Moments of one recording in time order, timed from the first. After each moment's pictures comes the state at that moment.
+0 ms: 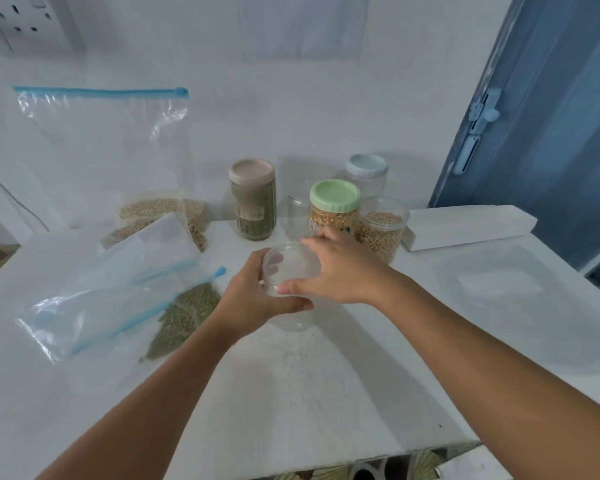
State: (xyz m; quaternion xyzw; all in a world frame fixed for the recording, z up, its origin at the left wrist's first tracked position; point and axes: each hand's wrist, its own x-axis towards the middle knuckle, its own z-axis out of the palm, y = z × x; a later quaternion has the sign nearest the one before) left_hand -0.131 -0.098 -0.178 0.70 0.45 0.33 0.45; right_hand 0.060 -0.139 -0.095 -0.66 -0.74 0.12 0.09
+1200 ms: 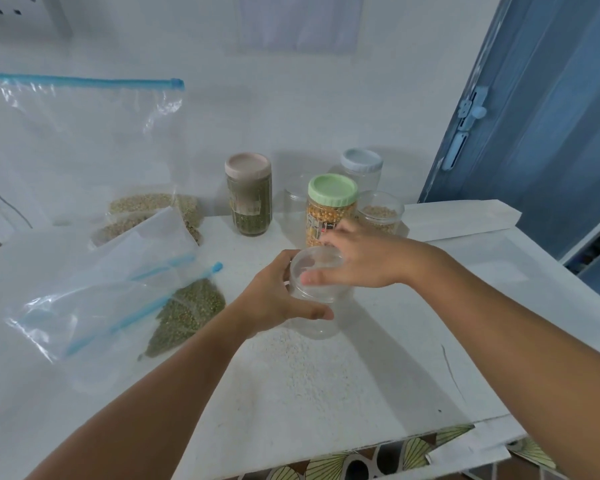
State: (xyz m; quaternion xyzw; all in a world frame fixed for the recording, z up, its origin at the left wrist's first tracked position) left_hand -0.111 -0.100 -0.179 0.72 0.37 0.25 0.53; right_hand 0.080 -0.155 -0.063 -0.68 -0.71 0.16 -0.06
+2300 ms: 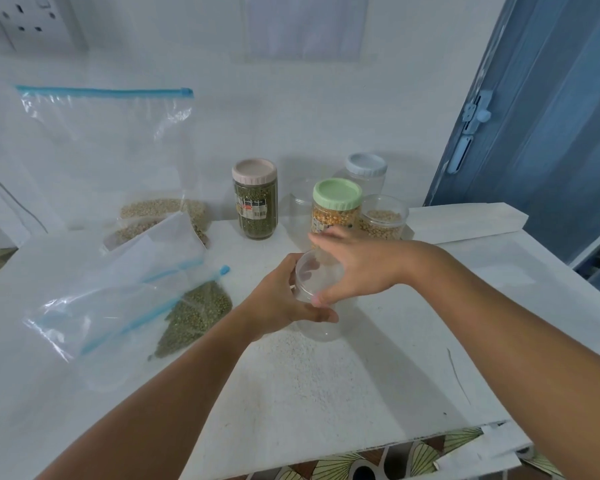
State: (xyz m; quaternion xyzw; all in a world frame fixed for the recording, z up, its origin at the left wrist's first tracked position) left_hand -0.112 -0.103 -0.178 0.73 0.37 0.24 0.52; right_hand 0.069 -0.160 -0.053 -0.63 -0.74 0.21 -0.08
